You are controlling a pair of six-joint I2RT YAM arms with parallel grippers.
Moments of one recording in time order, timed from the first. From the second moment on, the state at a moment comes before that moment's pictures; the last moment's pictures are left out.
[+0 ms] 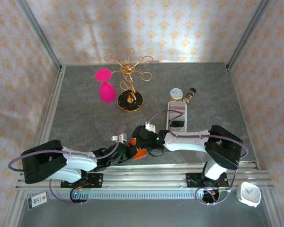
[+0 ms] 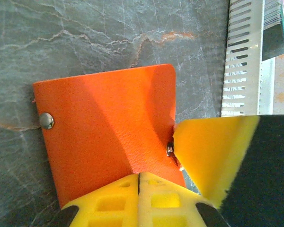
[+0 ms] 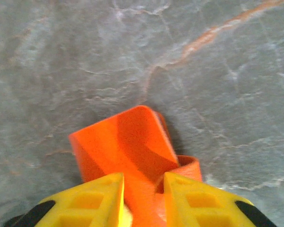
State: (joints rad) left arm -1.05 1.32 0.17 0.50 -0.15 -1.33; right arm 1.13 1.61 0.89 -0.33 0.16 1.20
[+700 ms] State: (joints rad) left arm -1.05 1.32 0.17 0.51 -0.15 -1.33; right arm 1.13 1.43 0.77 -0.28 0.19 1.23
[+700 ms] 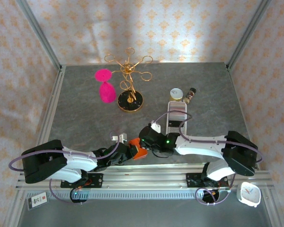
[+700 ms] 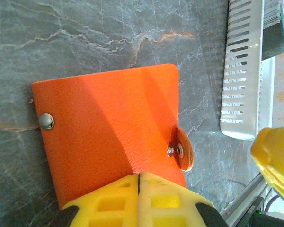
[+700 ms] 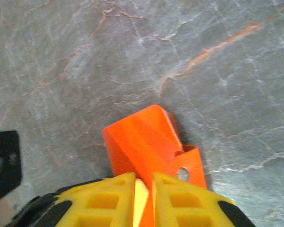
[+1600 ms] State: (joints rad) left arm -1.05 1.33 0.18 0.51 -0.15 -1.33; right arm 1.06 1.47 0.63 -0.10 0.03 1.24
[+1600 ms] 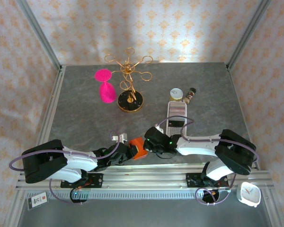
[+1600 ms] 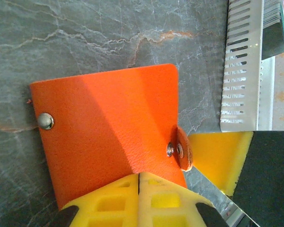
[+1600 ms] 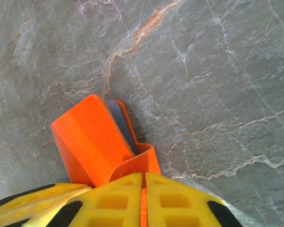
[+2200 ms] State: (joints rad) left arm -1.05 1.33 0.18 0.51 -0.16 -1.33; right arm 1.05 1.52 0.65 -0.09 0.02 1.23
